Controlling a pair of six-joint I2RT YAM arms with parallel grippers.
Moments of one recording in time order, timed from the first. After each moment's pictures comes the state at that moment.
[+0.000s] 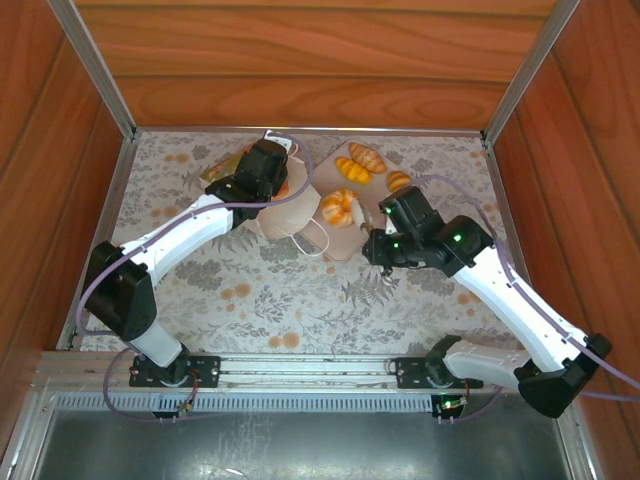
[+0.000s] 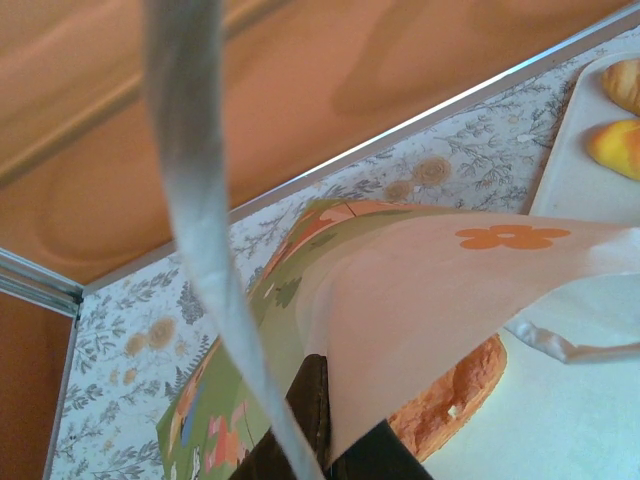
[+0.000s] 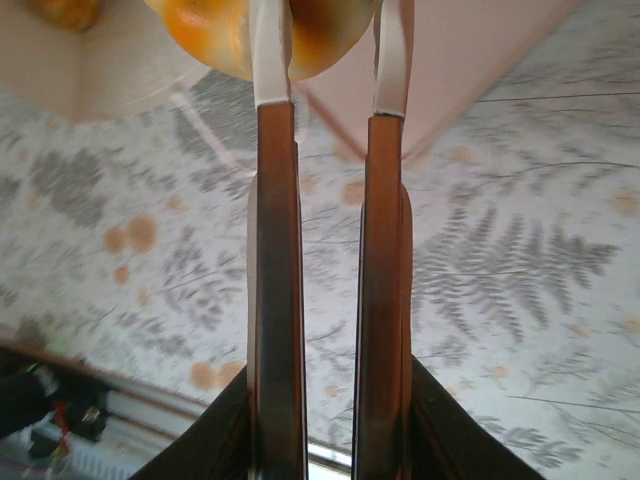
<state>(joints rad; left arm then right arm) -0.65 1.60 1.32 -0.29 -0.57 0.11 0.70 1.12 1.24 -1.14 -0.03 0.63</state>
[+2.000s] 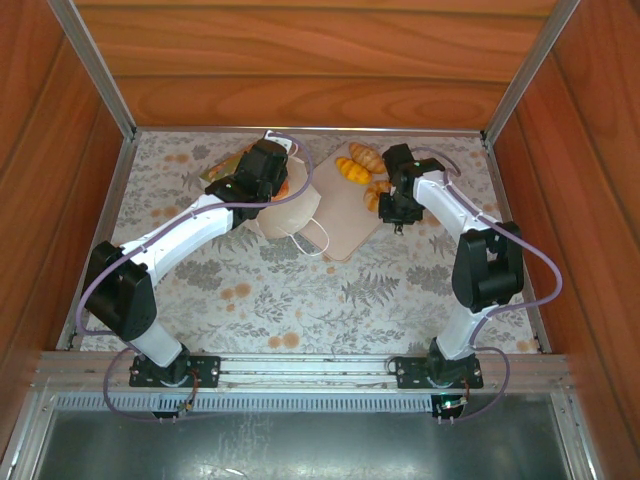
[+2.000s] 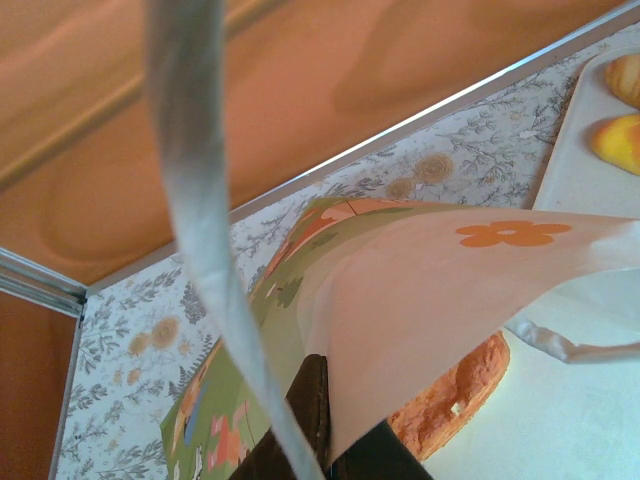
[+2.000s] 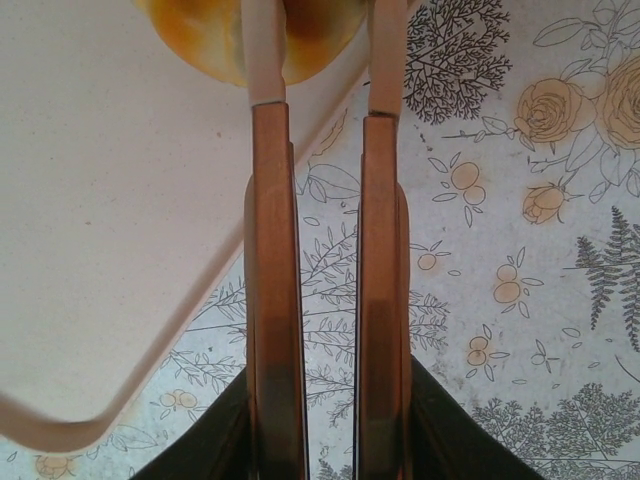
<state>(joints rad) -0.65 1.60 1.32 -0.30 -0.58 0.12 0.33 1.78 1.43 -1.02 0.08 0.34</state>
